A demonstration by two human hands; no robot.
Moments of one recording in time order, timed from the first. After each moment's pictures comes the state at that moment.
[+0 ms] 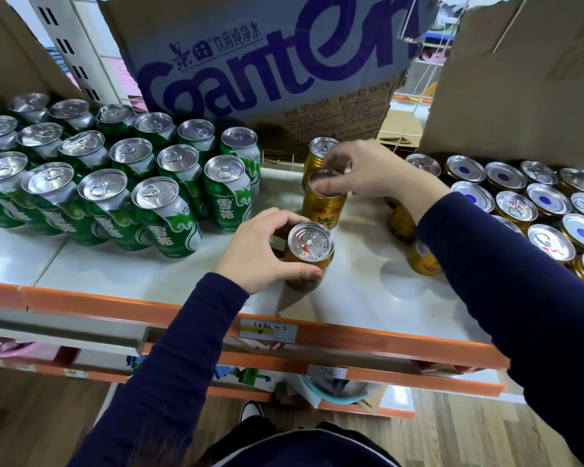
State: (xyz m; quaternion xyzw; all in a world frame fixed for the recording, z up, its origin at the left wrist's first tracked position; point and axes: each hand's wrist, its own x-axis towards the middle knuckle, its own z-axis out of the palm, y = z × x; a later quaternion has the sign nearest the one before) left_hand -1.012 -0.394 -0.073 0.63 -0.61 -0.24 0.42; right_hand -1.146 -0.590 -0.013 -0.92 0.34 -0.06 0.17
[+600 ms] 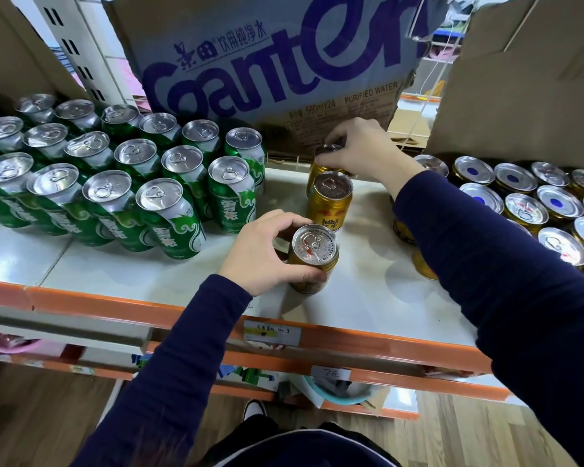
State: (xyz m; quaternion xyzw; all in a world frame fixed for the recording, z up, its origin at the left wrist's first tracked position) left_hand -1.012 -0.395 -0.074 0.63 -0.61 -0.23 0.42; right_hand -1.117 -0.605 -0.008 -0.88 0.42 -0.12 0.18
